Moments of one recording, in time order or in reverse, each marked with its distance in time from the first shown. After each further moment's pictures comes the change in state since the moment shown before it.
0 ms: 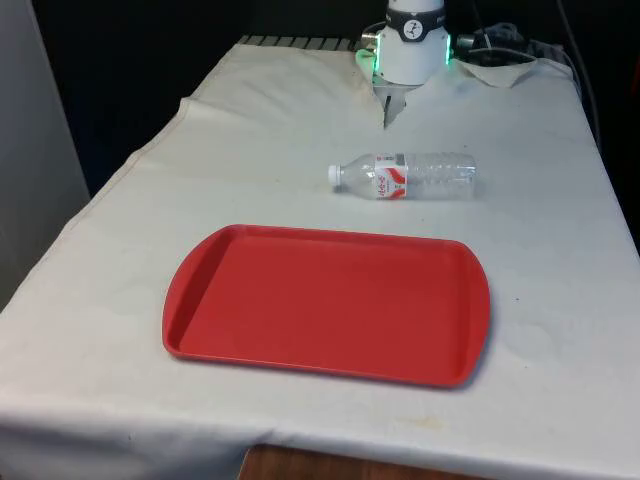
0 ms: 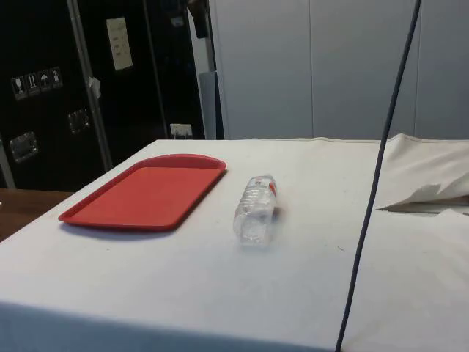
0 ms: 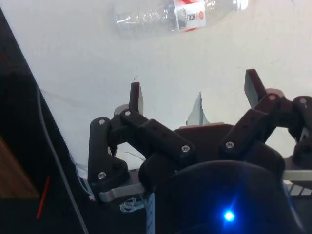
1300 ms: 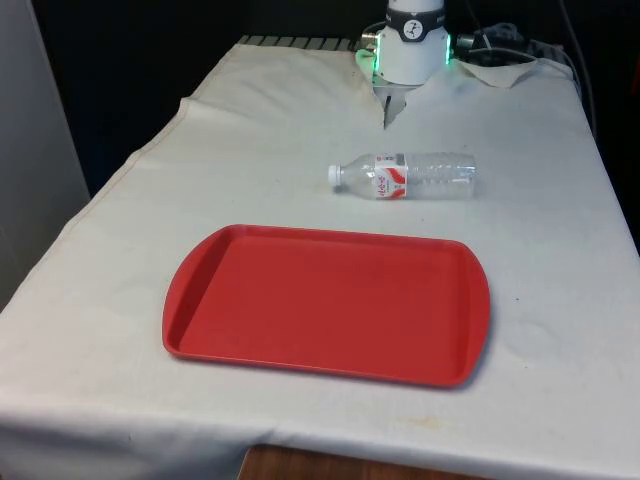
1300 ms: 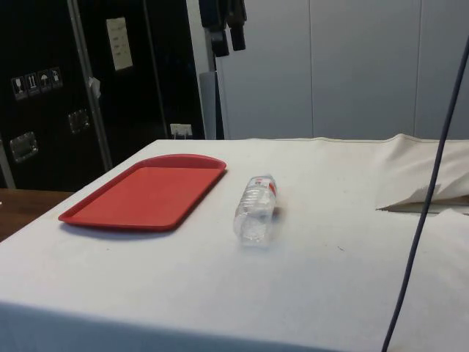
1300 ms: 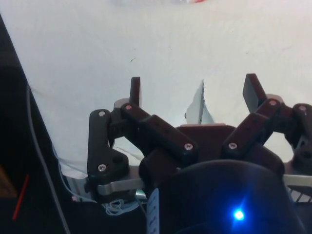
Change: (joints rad) arm 0.000 -0.221 0.052 -0.323 -0.035 0.133 0.098
